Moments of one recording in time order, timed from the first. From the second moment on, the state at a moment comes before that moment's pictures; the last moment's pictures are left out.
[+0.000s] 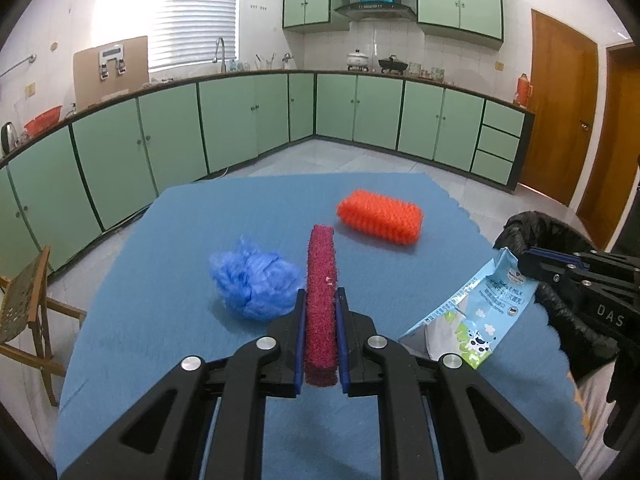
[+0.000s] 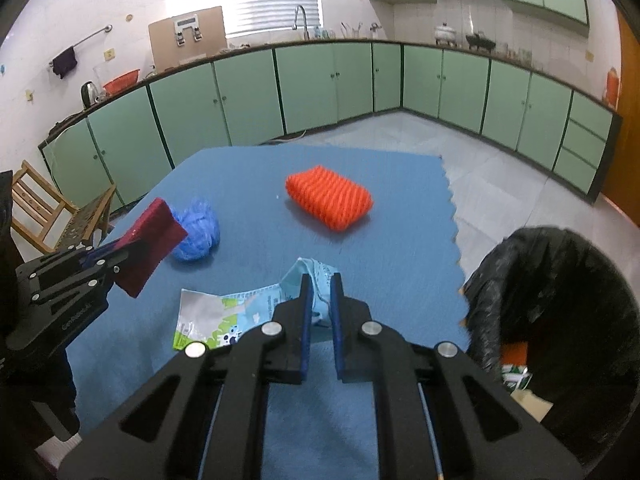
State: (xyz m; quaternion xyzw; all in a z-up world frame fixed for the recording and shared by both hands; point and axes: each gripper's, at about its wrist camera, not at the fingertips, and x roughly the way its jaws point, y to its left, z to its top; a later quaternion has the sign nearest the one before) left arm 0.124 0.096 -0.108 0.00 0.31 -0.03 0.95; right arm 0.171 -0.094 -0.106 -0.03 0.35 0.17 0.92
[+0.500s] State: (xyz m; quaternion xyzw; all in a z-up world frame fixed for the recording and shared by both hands) left arm 0.136 0.050 -0.062 0.01 0.27 -0.08 0.96; right arm 0.169 -0.135 -0.048 -0.04 0.29 0.14 0.94
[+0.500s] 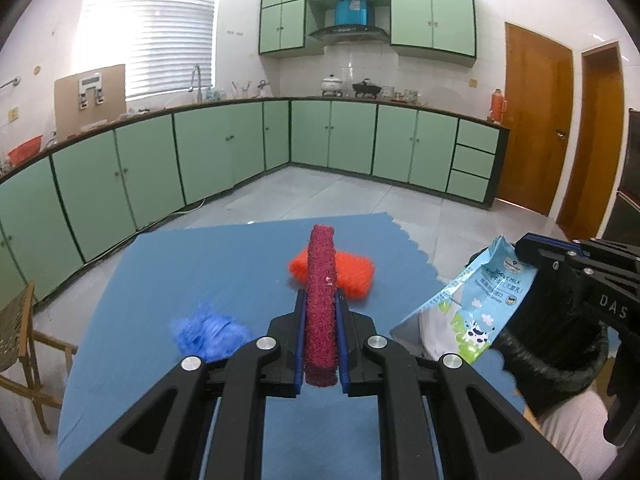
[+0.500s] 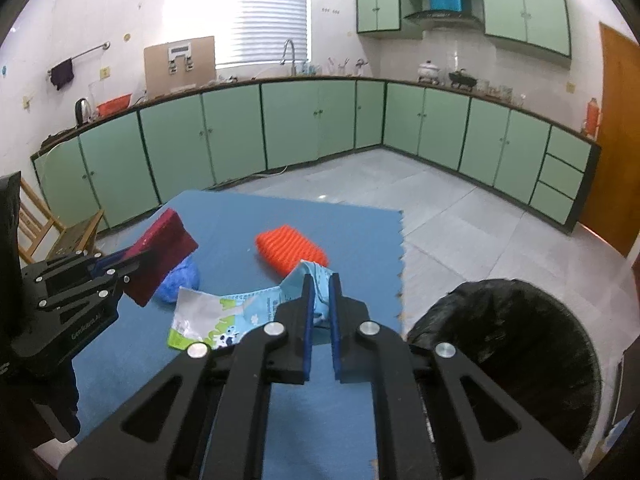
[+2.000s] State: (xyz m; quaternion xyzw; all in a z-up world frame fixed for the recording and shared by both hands) left arm 0.132 0.053 -0.140 0.02 0.35 -0.04 0.93; right arm 0.178 -0.120 -0.185 -0.03 0.41 0.22 0.89
